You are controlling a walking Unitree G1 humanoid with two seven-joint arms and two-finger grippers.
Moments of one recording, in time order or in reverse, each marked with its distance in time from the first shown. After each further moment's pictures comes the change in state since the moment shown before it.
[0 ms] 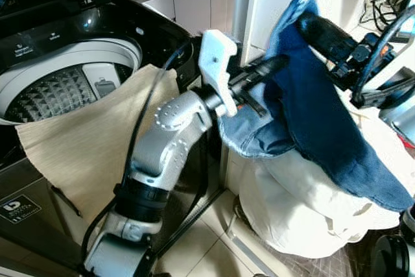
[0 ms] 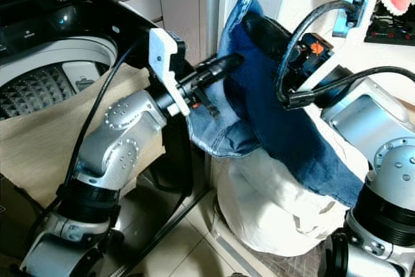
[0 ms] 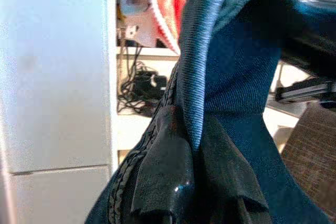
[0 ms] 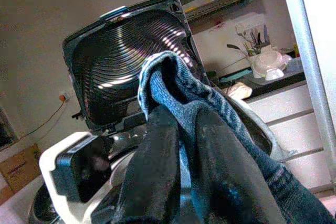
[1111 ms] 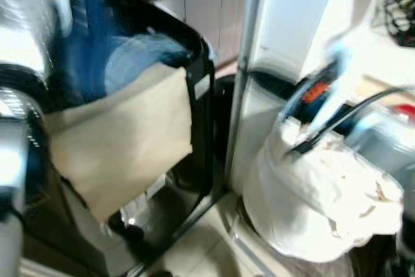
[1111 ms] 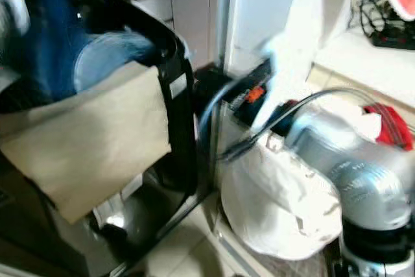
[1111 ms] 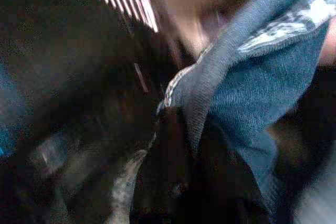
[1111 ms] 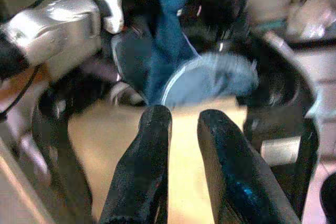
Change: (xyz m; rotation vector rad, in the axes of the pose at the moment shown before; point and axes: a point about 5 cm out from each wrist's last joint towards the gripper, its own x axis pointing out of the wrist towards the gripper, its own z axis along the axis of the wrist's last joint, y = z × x) left arm -0.139 0.212 0.094 0.678 0.648 1.021; right arm 0.012 0.027 -0.065 -0.216 0.317 0.098
